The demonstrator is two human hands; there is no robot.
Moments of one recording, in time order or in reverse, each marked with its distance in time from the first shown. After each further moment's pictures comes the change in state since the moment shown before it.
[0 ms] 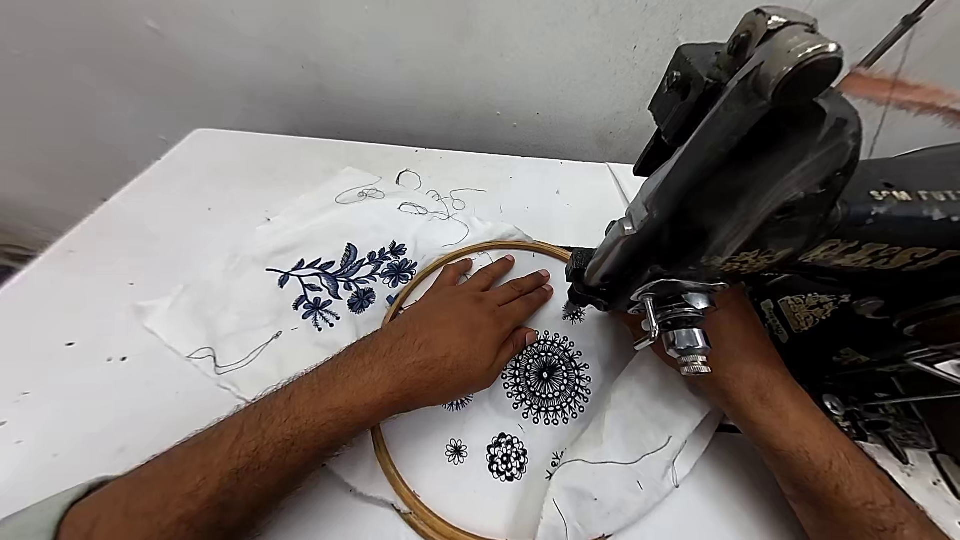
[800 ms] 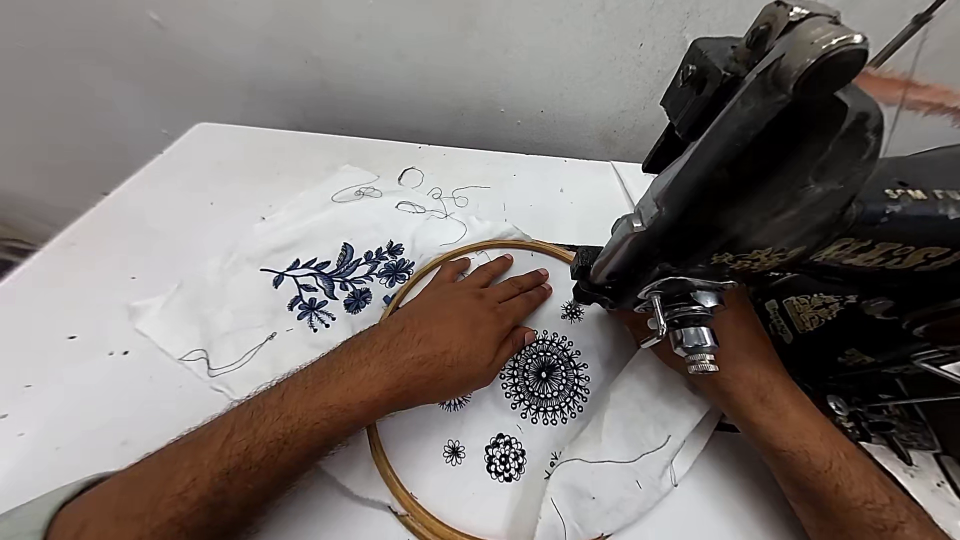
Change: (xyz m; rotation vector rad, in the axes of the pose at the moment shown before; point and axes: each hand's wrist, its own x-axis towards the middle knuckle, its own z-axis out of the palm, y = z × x) left_hand -0.003 0.001 -0.006 0.004 -0.054 -0.033; right_hand -0.001 0.002 0.004 0.060 -0.004 0.021
